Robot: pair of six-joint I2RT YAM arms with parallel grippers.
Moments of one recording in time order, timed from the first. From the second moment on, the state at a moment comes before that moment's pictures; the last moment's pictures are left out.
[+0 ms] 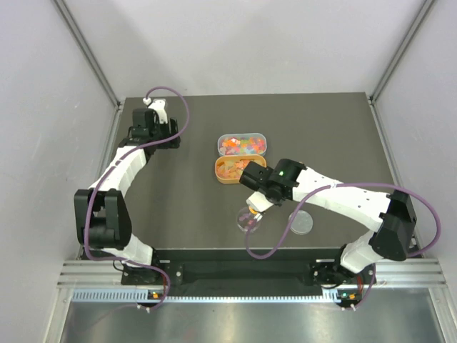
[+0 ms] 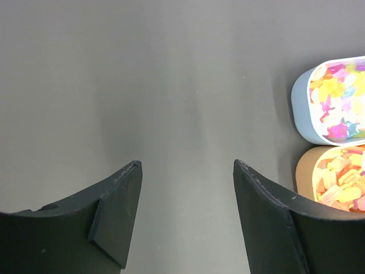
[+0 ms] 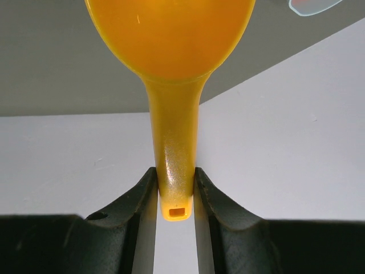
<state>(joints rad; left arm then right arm) -0.04 1.56 1.16 -0.24 0.14 -0.06 1.05 1.51 1.34 -1.26 0.67 -1.27</state>
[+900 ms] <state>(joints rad) -0.04 1.48 1.15 -0.23 0.14 -0.08 1.13 1.54 1.38 -1.33 0.76 -1.19</state>
